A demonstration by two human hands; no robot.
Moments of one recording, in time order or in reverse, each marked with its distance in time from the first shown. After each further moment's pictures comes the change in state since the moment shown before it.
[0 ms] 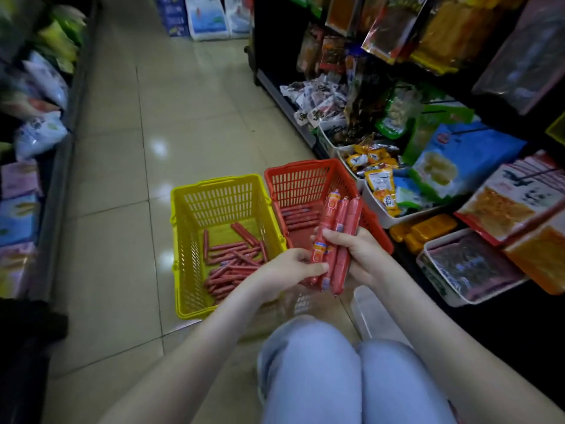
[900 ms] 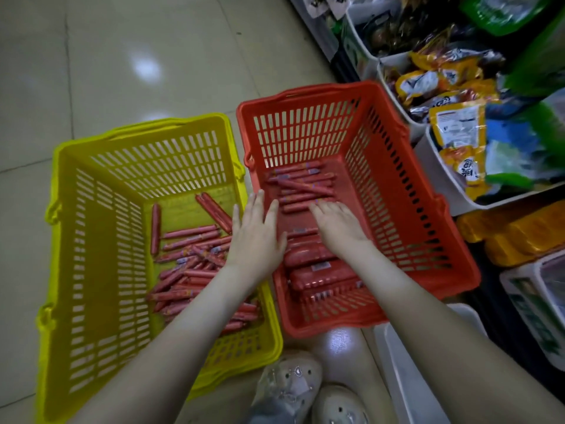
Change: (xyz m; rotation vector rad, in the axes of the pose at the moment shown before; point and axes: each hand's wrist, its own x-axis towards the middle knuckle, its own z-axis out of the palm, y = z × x) left_hand 0.291 -0.100 -0.087 1.234 0.531 0.080; right_hand 0.355 0.153 -0.133 -2.075 -0.192 -0.280
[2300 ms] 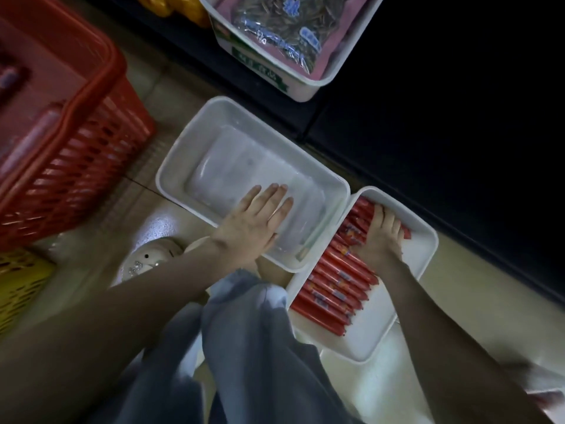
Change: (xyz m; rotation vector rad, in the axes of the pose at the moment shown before) left_hand -0.191 0.290 0.191 0.563 -0.341 1.296; right_hand -0.521 0.100 0.211 0.686 -0.379 1.302
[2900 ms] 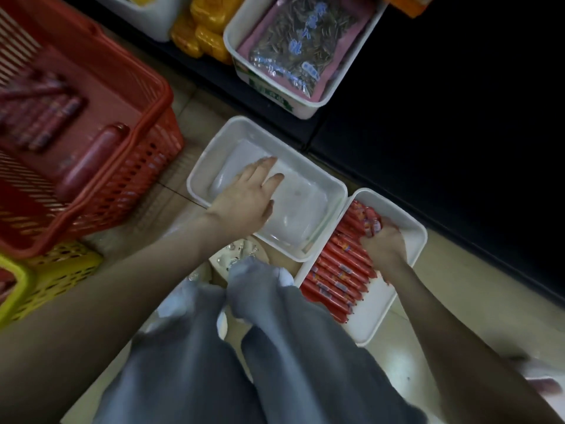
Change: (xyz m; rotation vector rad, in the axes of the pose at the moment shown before) left_hand -0.034 -0.034 -0.067 -0.425 0.188 -0.182; right_hand -0.033 0.012 -0.015 0.497 0.157 0.119
